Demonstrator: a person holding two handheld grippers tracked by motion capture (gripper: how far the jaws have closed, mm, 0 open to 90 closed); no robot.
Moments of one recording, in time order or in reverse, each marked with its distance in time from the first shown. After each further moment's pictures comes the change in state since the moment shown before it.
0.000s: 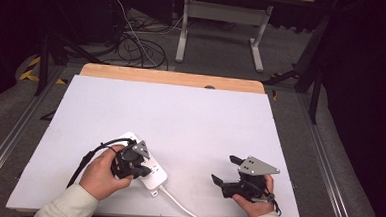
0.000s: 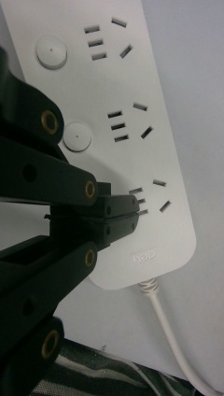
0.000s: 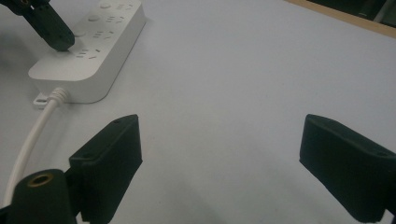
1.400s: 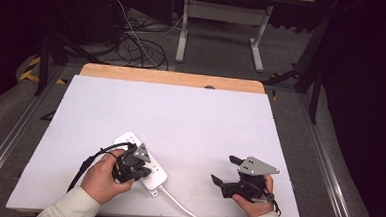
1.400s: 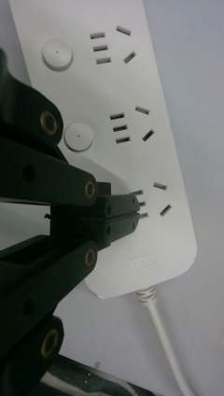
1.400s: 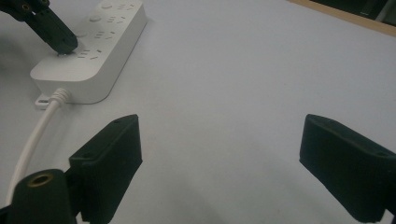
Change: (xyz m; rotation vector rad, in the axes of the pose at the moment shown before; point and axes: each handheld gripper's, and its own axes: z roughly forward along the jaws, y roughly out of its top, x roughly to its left) left arm -0.013 -0.002 0.002 -0.011 0.085 0.009; right arm 0.000 0.000 0.001 0.002 0.004 0.001
